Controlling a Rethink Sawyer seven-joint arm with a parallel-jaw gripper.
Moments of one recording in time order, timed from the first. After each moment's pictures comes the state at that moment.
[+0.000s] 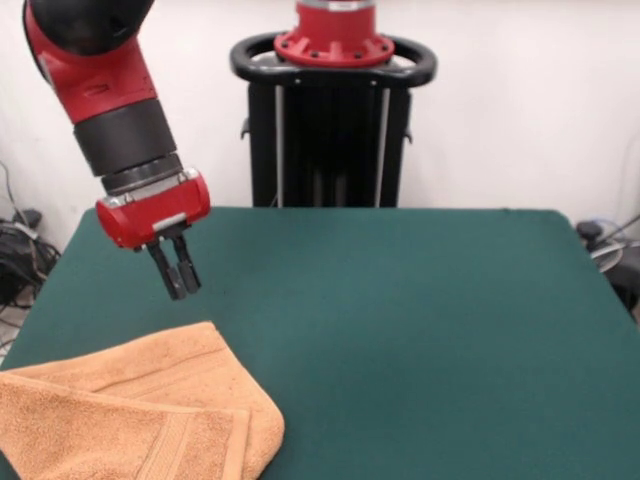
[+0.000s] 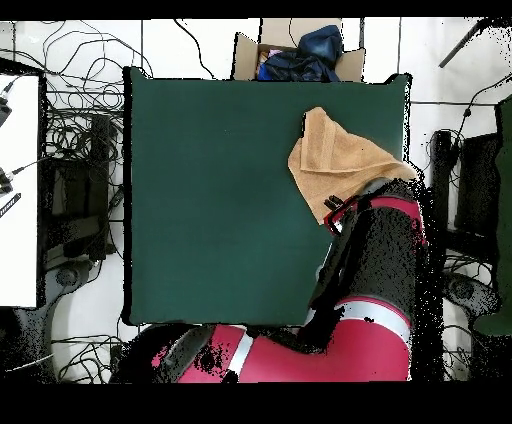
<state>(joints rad) -0.22 -0.44 -0.23 1.34 -2.09 -0.76 3.06</state>
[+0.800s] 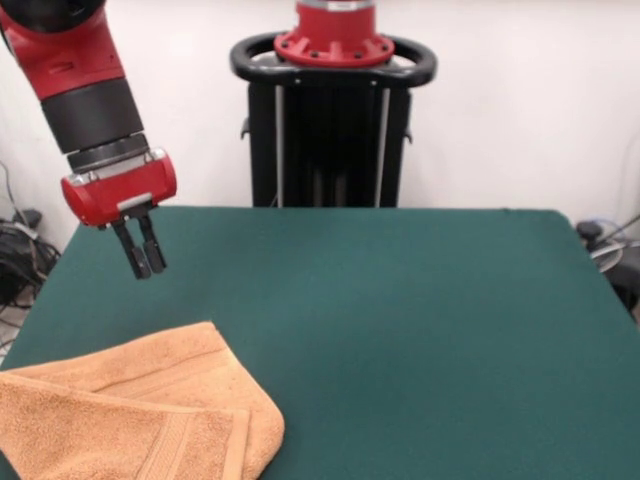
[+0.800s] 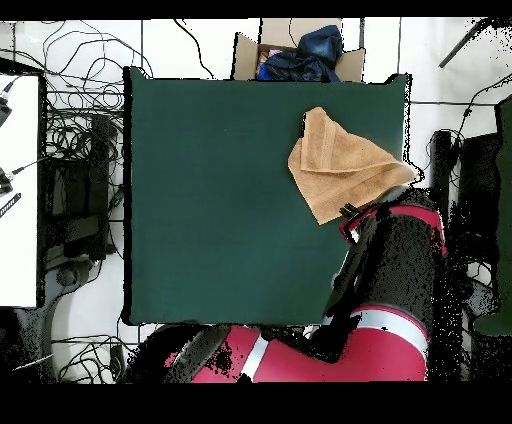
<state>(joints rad) -0.25 -0.44 -0.27 1.34 -2.12 -0.78 3.06</state>
